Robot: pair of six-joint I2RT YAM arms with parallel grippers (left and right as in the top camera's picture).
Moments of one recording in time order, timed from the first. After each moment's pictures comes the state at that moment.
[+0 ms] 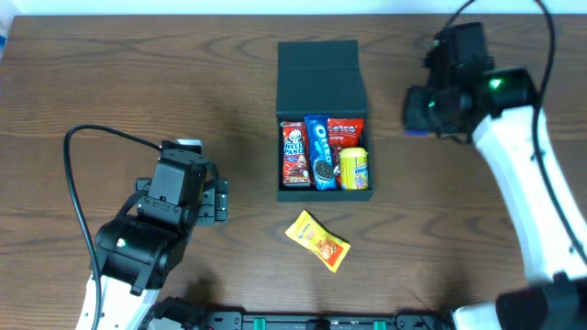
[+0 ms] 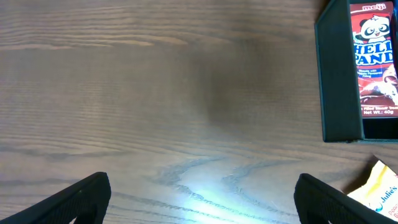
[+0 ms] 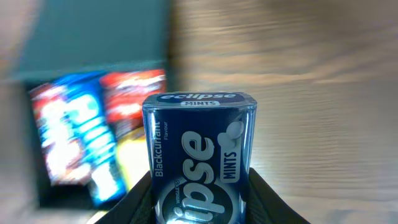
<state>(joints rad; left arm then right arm) -0.34 0.93 1.01 -1.08 -0.30 -0.23 0.26 1.61 1.60 -1.14 -0.07 0.33</state>
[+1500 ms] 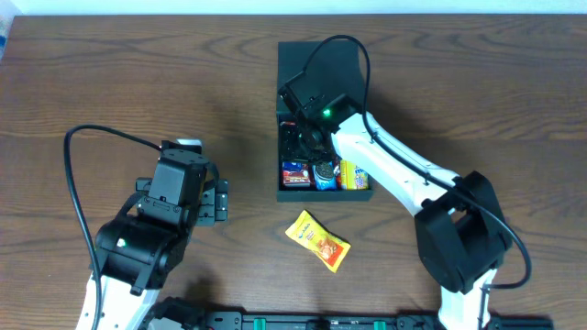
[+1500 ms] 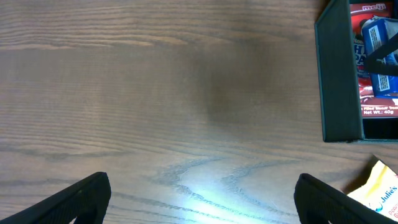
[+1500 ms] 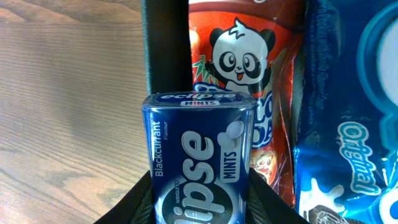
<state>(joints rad) -0.34 0.93 1.01 -1.08 -0.30 -0.23 0.66 2.02 1.60 -0.82 -0.20 0.71</state>
